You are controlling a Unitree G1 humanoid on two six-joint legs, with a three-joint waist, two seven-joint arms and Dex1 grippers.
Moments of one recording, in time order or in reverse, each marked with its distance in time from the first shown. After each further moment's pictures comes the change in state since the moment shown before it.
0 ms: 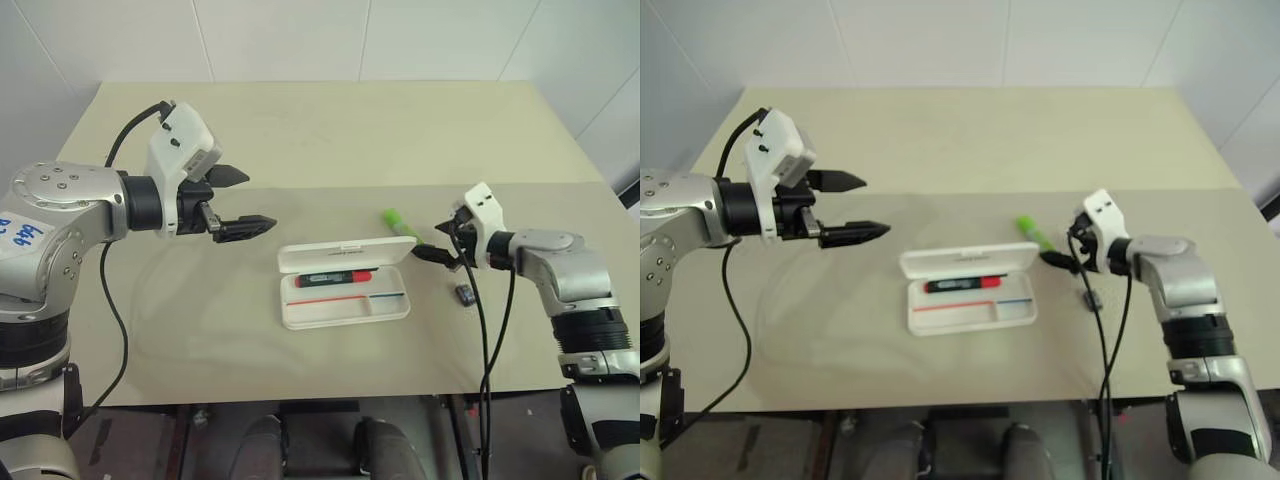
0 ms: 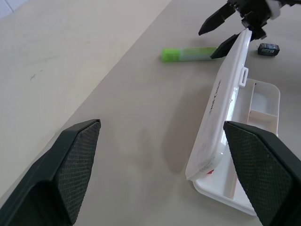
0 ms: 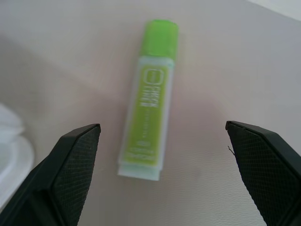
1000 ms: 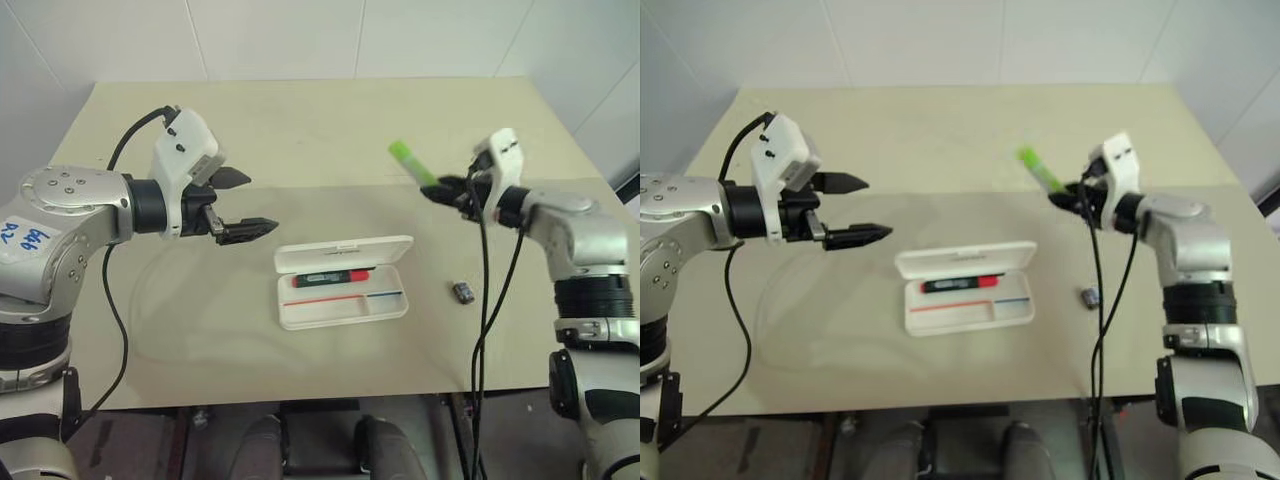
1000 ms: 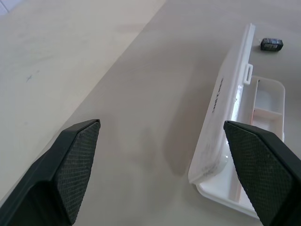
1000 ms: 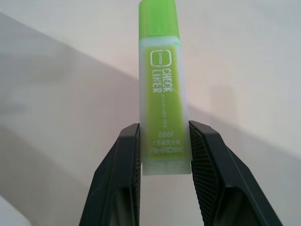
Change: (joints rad) left arm 0.028 0.028 -0.020 0.007 -0.008 -0.050 0.017; right arm -0.174 -0.019 -0.111 -0.012 0.108 -0.060 0.108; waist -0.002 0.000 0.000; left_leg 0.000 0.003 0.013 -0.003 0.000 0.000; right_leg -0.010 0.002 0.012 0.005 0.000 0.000
